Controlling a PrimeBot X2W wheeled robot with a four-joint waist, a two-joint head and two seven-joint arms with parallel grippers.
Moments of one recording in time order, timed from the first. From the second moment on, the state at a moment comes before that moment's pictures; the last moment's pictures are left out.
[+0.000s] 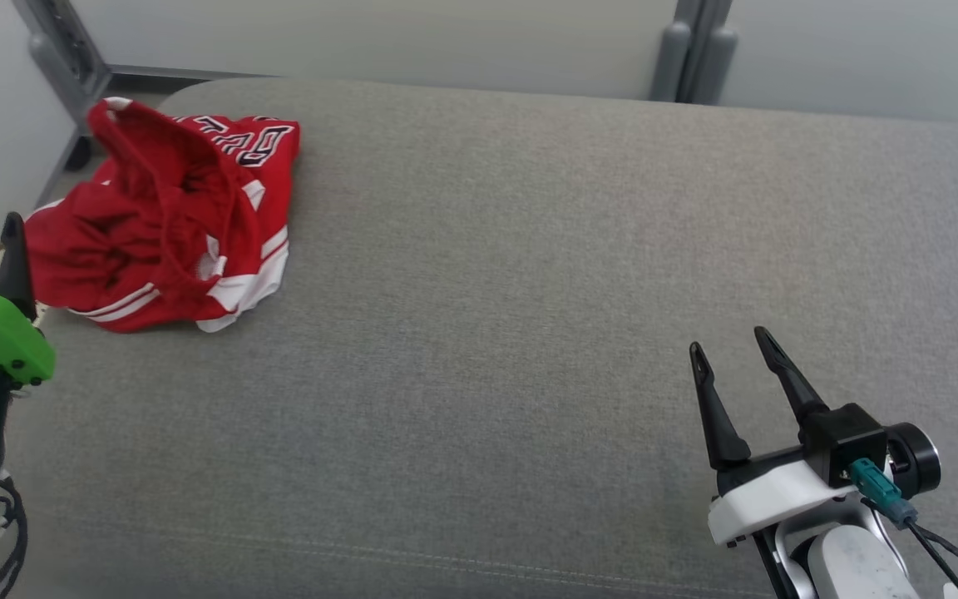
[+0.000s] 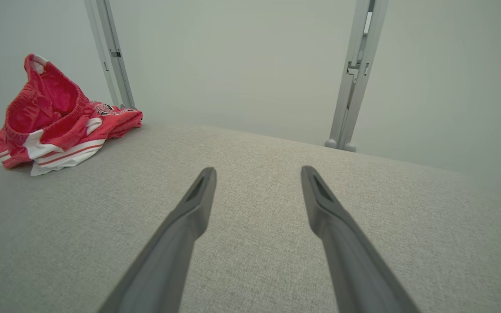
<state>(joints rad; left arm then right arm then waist) -0.46 0.44 -0.02 0.36 -0.50 0.01 0.17 -0.08 -0.05 0.10 0.14 0.01 0.13 -0.25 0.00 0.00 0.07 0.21</state>
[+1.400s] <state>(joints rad) -0.61 0.54 0.04 0.57 -0.54 0.07 0.15 -0.23 -0.05 0.11 0.17 0.01 0.13 -0.26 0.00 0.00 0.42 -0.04</state>
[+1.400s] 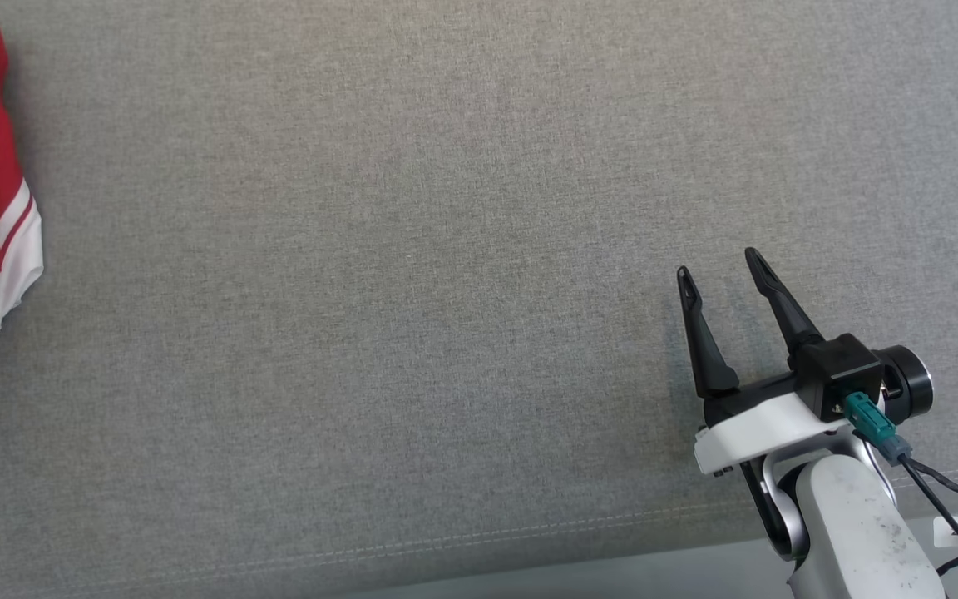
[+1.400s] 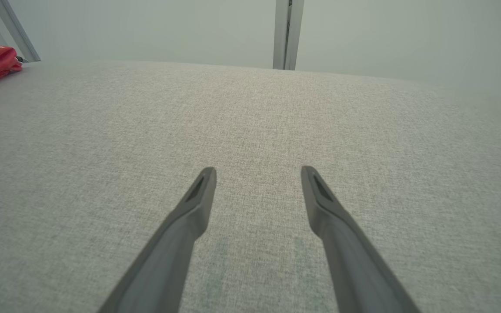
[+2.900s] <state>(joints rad) -0.64 0.14 -0.47 0.64 -0.40 -0.03 0.20 -0.13 -0.05 0.20 0.21 0.11 0.13 -0.26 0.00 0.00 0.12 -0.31</state>
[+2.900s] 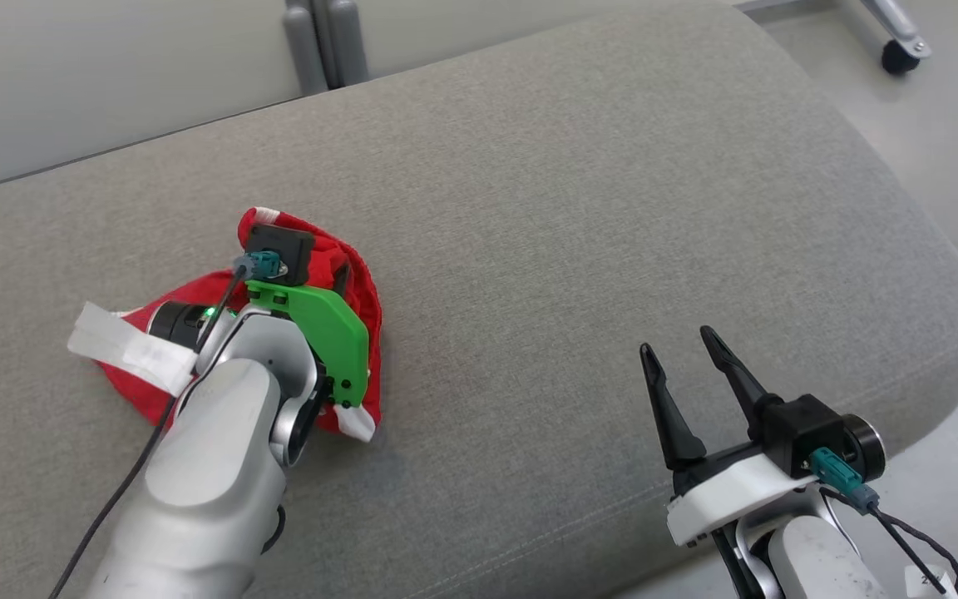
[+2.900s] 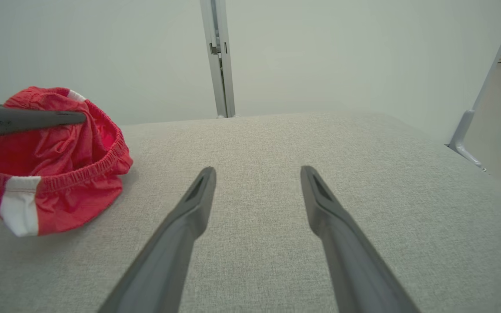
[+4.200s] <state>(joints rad) -0.58 0.07 -0.78 0.71 -0.57 0.05 -0.13 -0.11 -0.05 0.26 0.26 0.09 0.13 -0.26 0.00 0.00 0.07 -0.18</state>
